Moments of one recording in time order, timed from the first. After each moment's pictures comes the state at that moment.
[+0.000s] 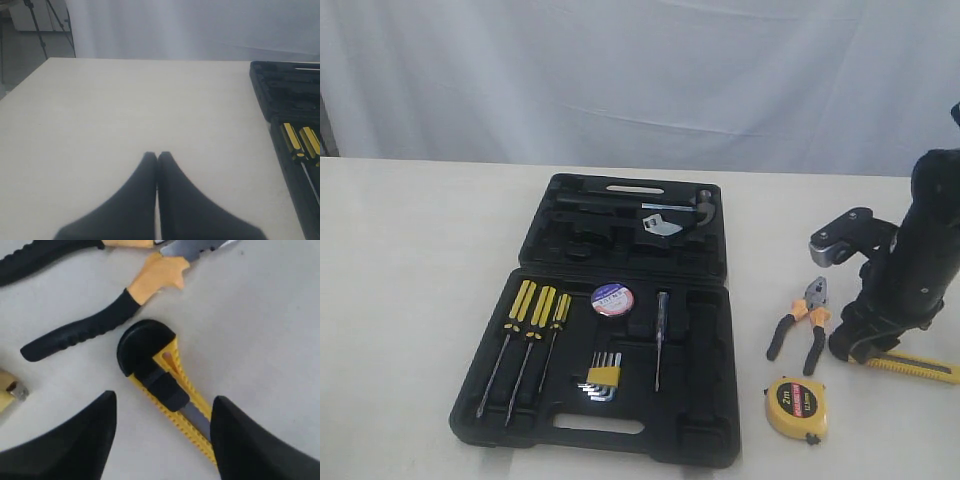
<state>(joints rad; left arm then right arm) 0.07 0.00 0.00 0.00 0.35 0.01 -0.31 1.87 -1.07 -0.09 0.74 -0.46</state>
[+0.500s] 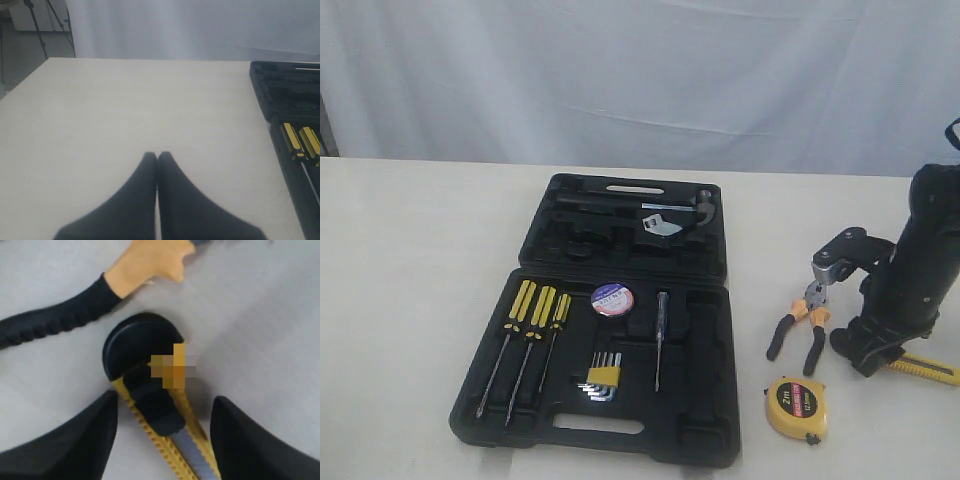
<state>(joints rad) 0.07 0.00 0.00 0.00 0.35 0.01 -0.36 1.99 -1.13 -0.05 0.75 -0.64</state>
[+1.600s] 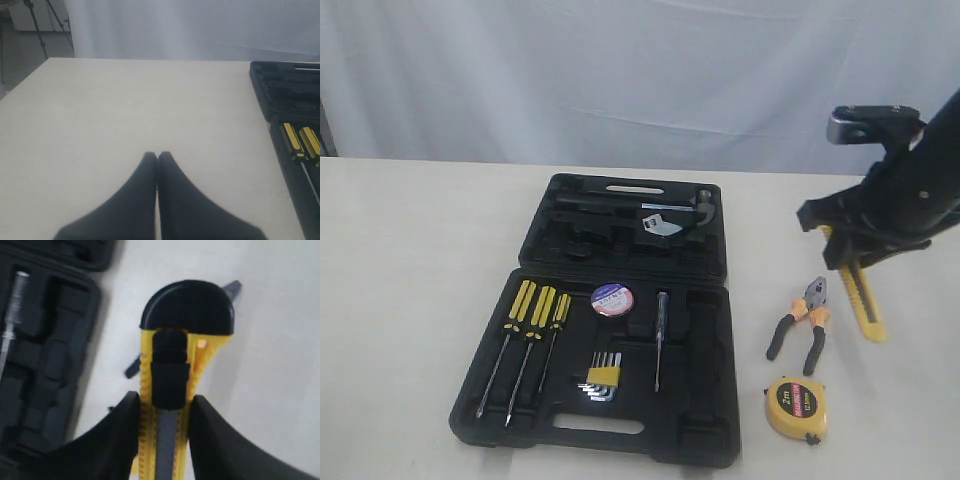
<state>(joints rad) 0.07 0.00 0.00 0.00 0.35 0.01 -0.24 1.63 -1.21 0.14 0.92 -0.10</state>
